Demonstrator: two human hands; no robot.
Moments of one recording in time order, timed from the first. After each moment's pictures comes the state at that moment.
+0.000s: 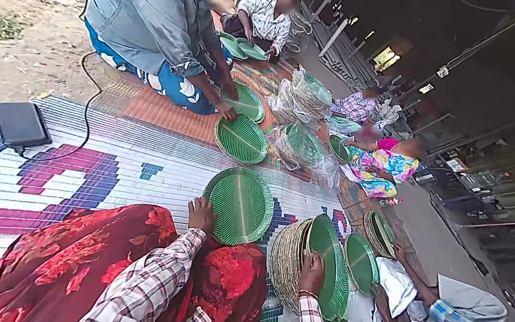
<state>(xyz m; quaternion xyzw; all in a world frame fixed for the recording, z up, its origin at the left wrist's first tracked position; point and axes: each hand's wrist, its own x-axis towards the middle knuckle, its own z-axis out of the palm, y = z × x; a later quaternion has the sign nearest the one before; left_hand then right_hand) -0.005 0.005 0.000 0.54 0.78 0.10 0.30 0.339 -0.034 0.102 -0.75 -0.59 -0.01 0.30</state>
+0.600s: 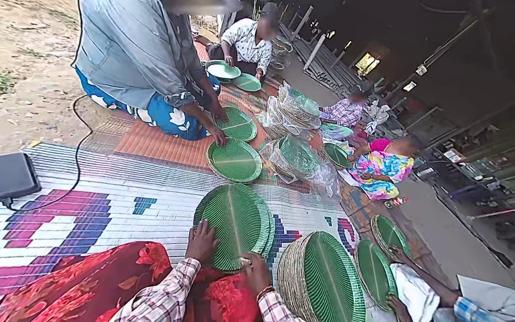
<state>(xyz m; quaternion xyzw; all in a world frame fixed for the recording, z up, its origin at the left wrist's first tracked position) -0.011 0.014 -0.017 0.59 0.73 0.14 0.31 0.208 -0.004 0.054 -0.58 -0.77 0.28 0.03</state>
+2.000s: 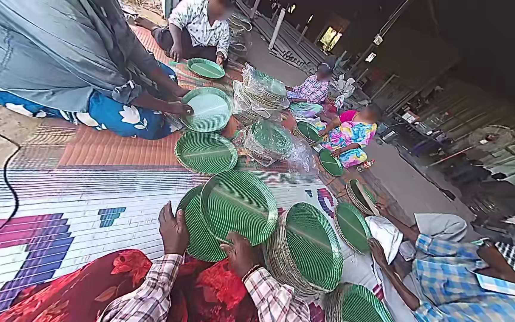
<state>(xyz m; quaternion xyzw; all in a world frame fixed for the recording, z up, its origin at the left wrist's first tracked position) -0.018 0.014 -0.003 0.40 0.68 0.60 0.15 0.195 -0.030 0.081 -0.51 -0.81 0.24 0.18</state>
